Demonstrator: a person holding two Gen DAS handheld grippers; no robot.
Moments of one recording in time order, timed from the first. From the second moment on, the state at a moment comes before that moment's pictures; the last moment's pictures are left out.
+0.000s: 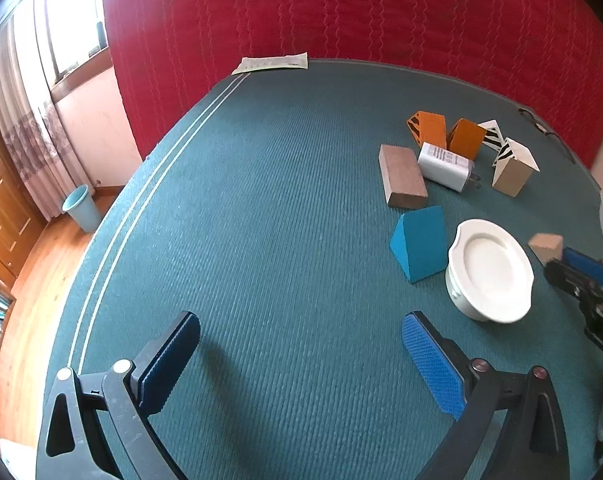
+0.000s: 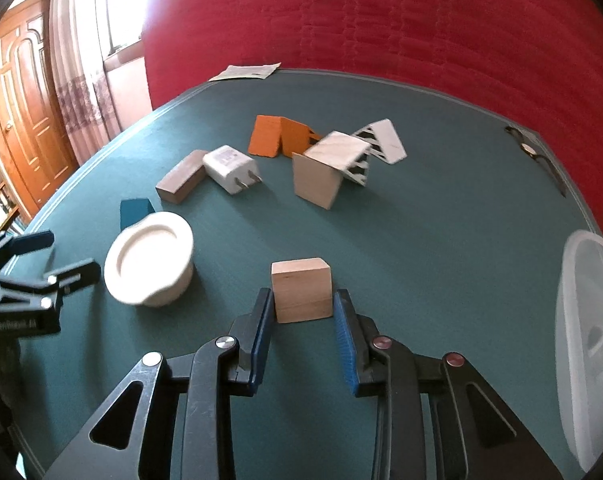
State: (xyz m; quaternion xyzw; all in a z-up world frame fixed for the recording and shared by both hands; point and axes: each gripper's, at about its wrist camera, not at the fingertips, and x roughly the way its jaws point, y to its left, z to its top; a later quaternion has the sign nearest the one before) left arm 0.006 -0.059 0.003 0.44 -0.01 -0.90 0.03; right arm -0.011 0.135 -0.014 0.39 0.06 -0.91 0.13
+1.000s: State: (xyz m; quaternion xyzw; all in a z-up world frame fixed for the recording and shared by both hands) left arm -0.036 -0.034 0.009 0.43 0.04 -0.90 0.01; right arm 0.009 0.157 -0.016 0.39 0.05 -0.91 0.10
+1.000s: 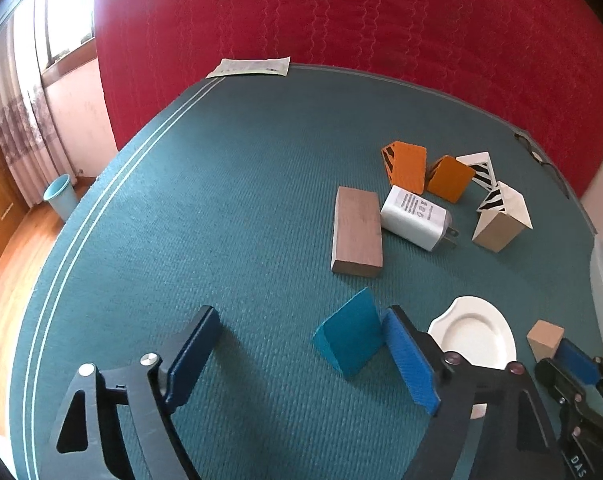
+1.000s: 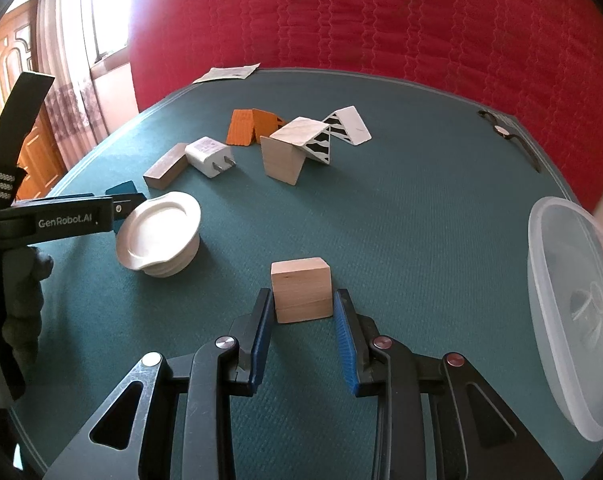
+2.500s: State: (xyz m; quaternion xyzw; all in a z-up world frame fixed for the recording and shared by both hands) left arm -0.025 -0.050 0.011 0.44 0.06 -0.90 0.04; right arm 0.008 0.156 -0.016 0.40 0.04 -0.91 0.11
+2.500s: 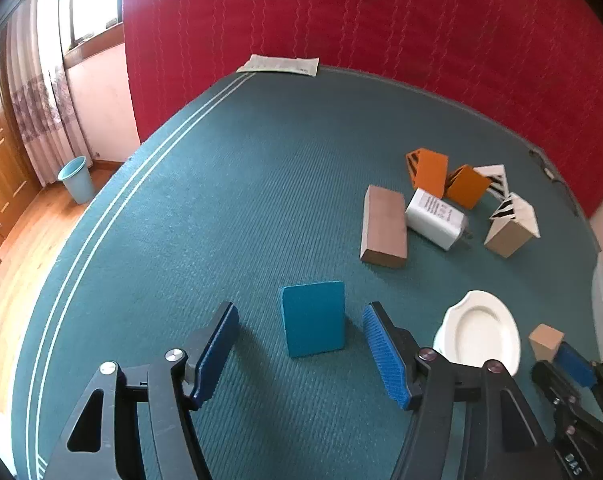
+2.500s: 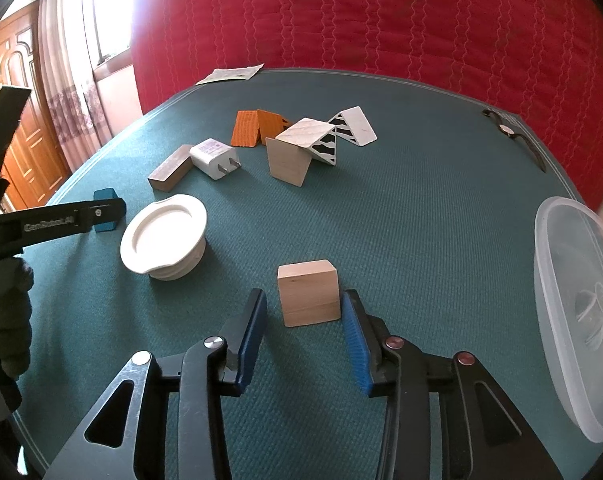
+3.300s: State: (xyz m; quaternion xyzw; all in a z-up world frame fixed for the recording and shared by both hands) left arm -0.001 -0.041 0.029 0.41 0.03 -0.91 0.04; right arm 0.012 0.160 -0.007 0.38 0.02 -0.91 0.14
